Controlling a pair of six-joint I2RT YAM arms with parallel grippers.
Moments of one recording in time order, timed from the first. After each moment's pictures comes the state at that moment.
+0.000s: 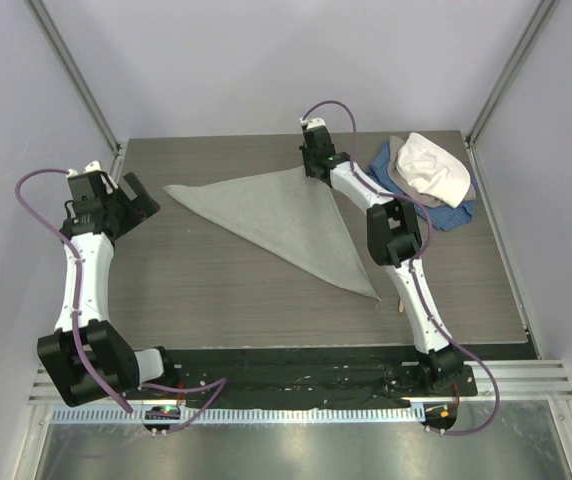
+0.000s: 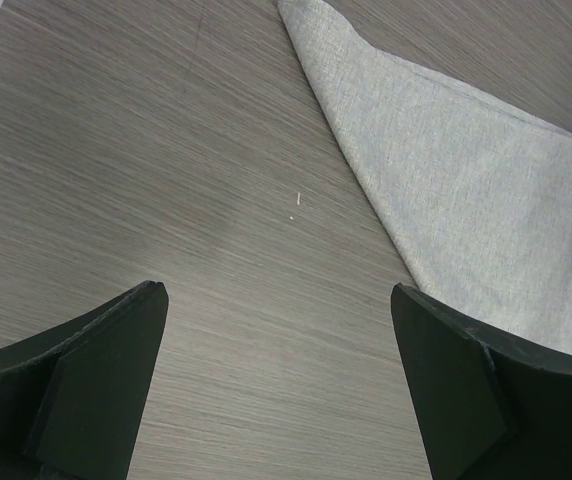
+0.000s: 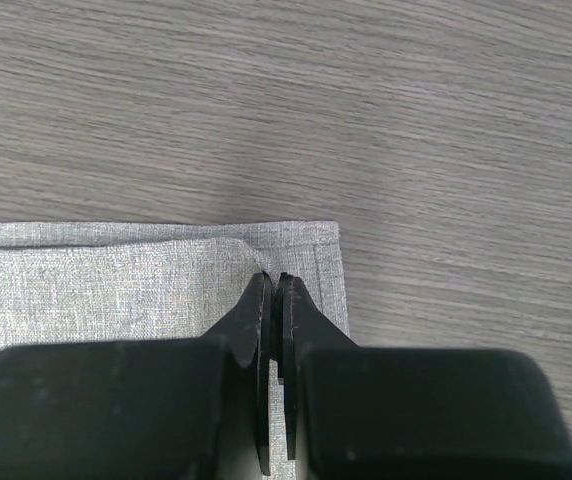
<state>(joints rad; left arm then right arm) 0.29 1.27 1.10 -0.55 0.16 -0.37 0.43 2.61 2.30 -0.34 0.23 0.09</state>
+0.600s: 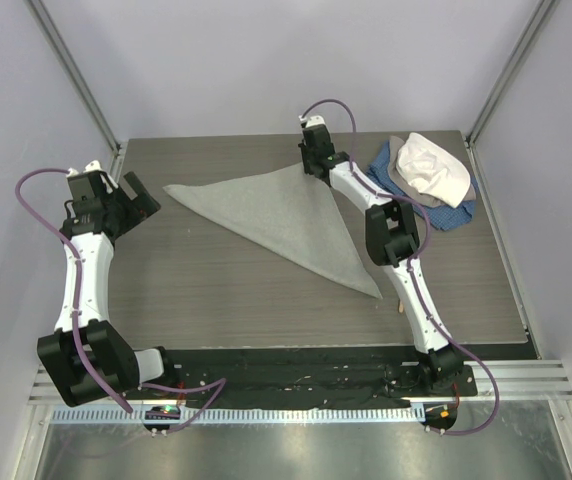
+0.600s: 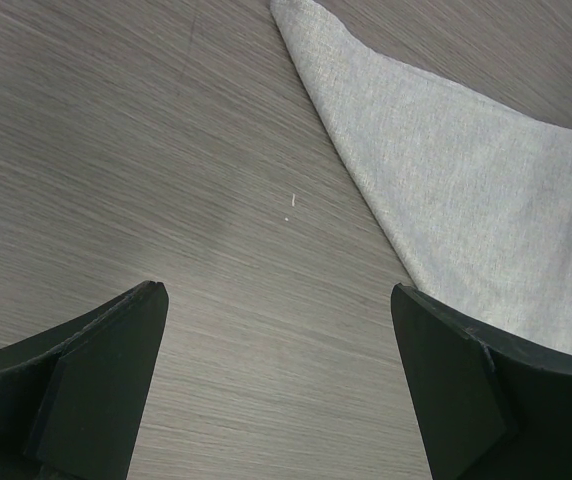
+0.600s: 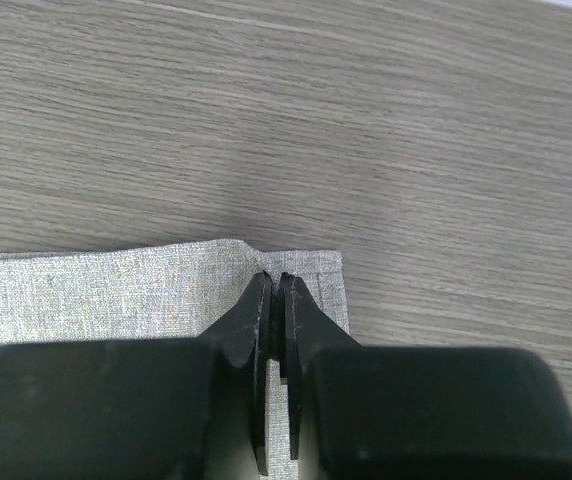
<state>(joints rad) 0.29 1.27 1.10 -0.54 0.17 -0.37 0.42 2.64 2.36 -0.31 0.23 0.08</state>
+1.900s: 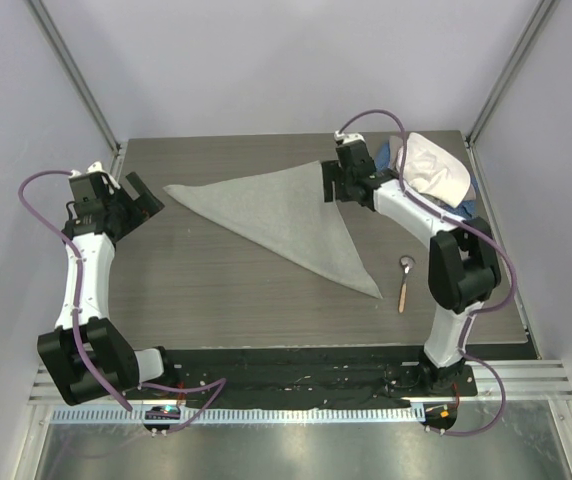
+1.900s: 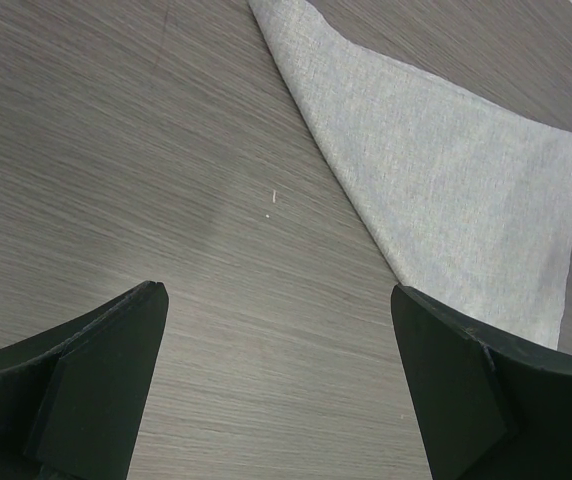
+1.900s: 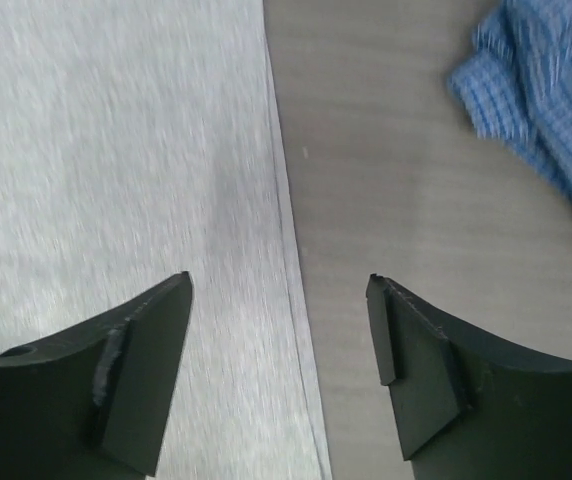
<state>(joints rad) 0.29 1.27 1.08 -0.51 0.21 -0.40 0.42 1.86 1.49 -0.35 0.23 0.20</state>
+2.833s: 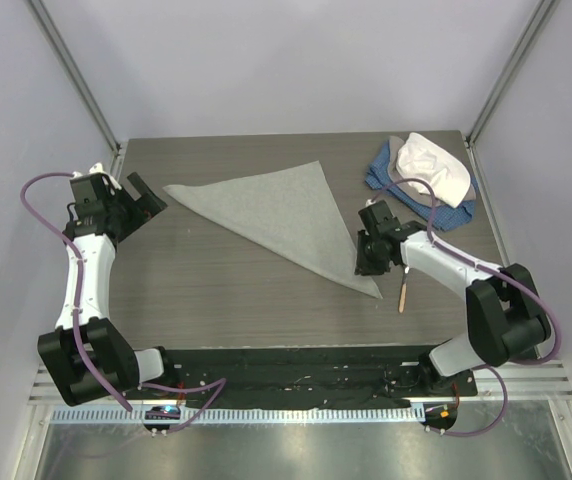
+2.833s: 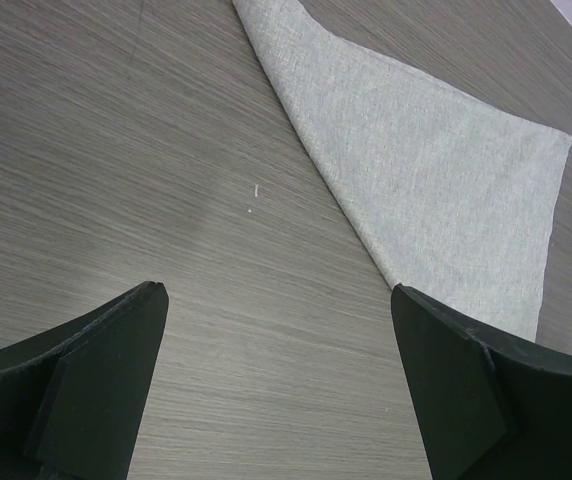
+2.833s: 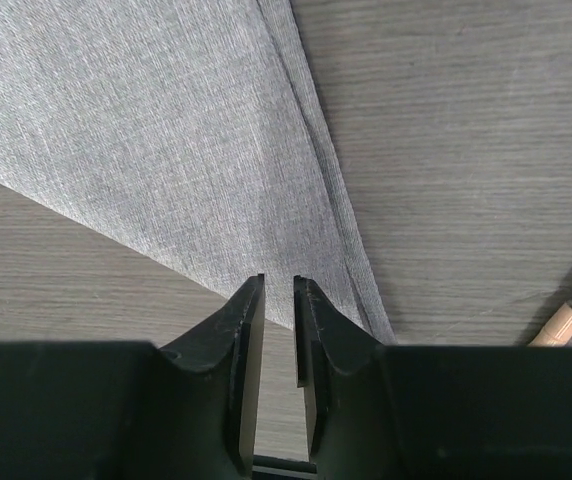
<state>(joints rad) 0.29 1.27 1.07 -0.50 0.25 -0.42 0.42 1.47 0.89 -0.56 0.03 0.53</state>
